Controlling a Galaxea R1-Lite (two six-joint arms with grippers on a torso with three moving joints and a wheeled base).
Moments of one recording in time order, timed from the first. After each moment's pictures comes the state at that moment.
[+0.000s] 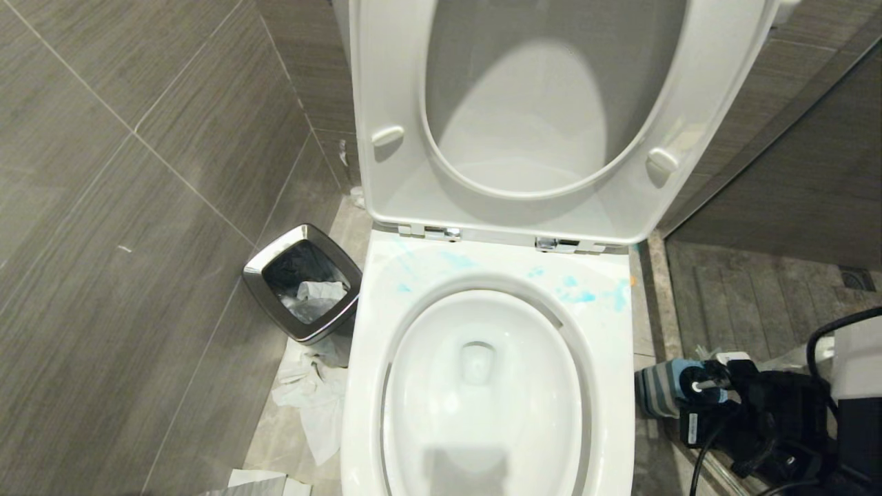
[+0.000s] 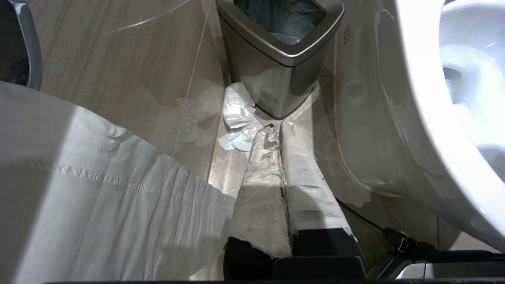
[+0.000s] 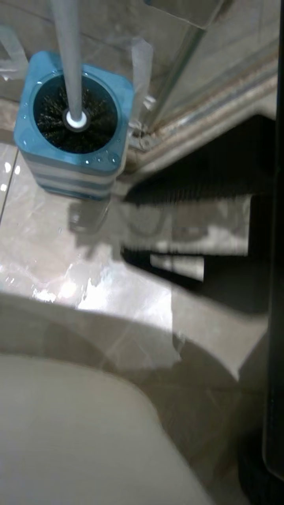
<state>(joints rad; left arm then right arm) 0.00 0.00 0.00 0.00 0.00 0.00 0.03 2.23 -0.15 -1.52 -0.08 0.00</state>
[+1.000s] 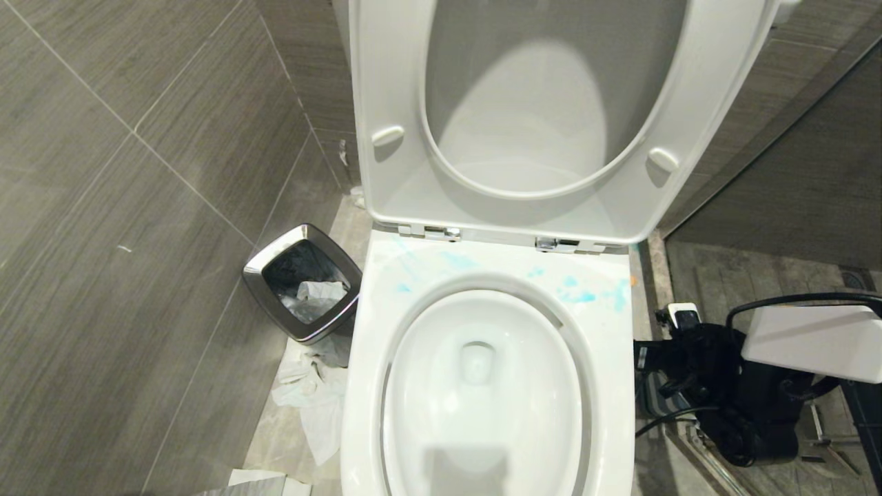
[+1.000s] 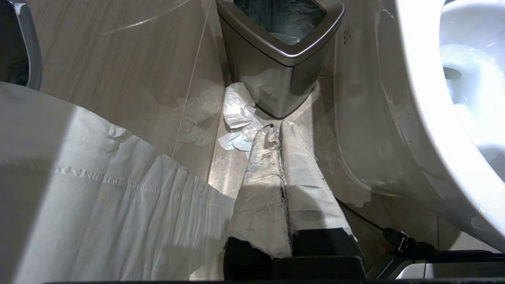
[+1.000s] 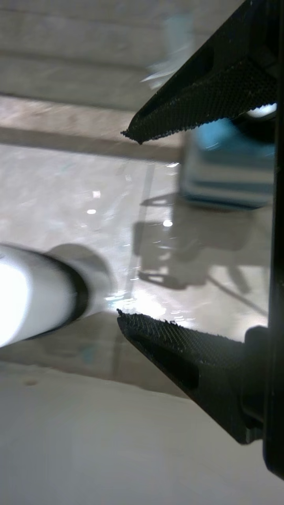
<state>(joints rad) 0.00 0.00 0.00 0.00 0.00 0.00 0.02 2.50 -0.73 -1.52 -0.13 -0.05</state>
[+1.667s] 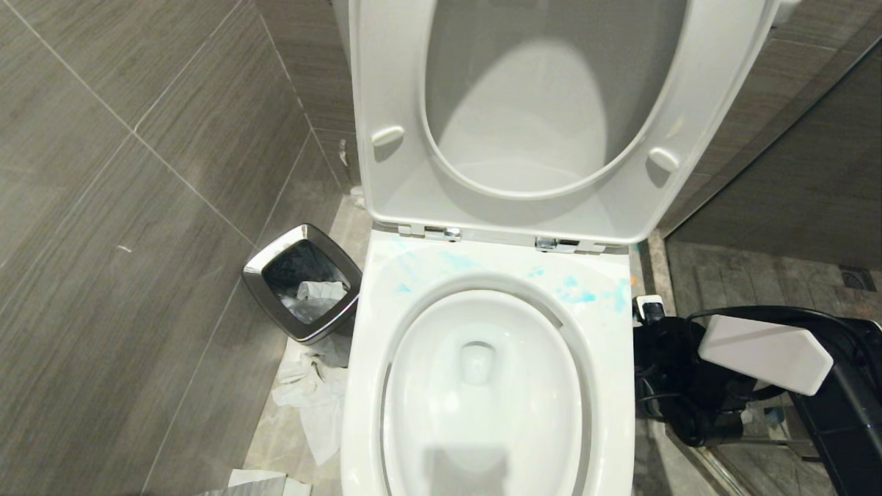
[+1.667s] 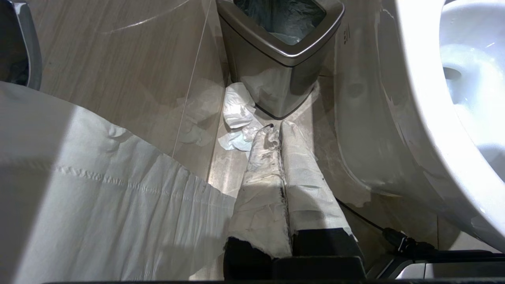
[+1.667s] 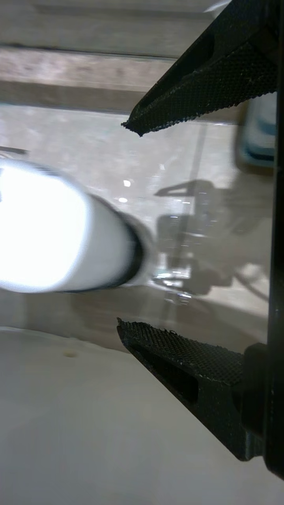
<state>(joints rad) 0.00 0.00 0.00 0.00 0.00 0.00 0.06 2.65 -1.01 -1.52 -0.13 -0.05</state>
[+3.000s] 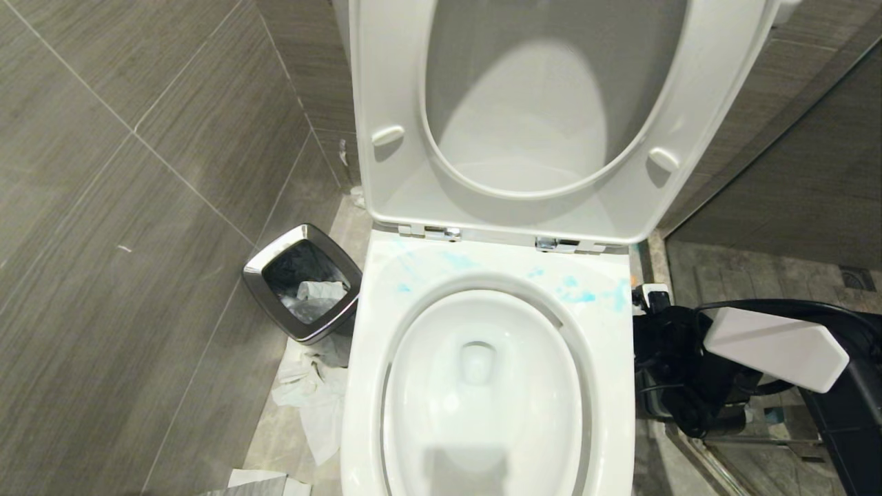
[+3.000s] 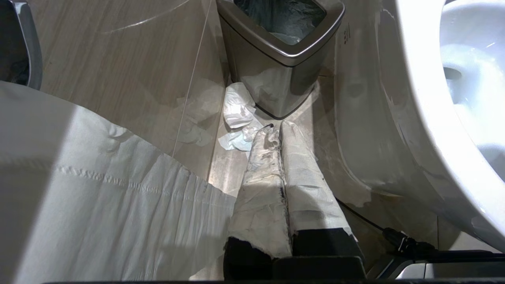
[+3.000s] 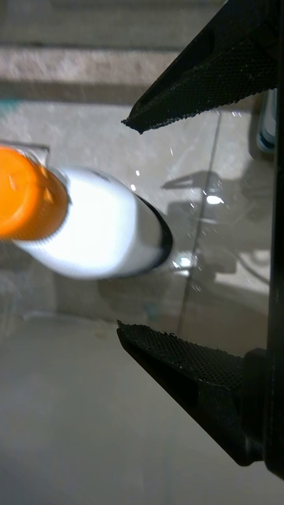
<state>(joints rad) 0.00 0.00 0.00 0.00 0.00 0.00 0.07 2.59 -0.99 -1.52 -0.11 0.00</state>
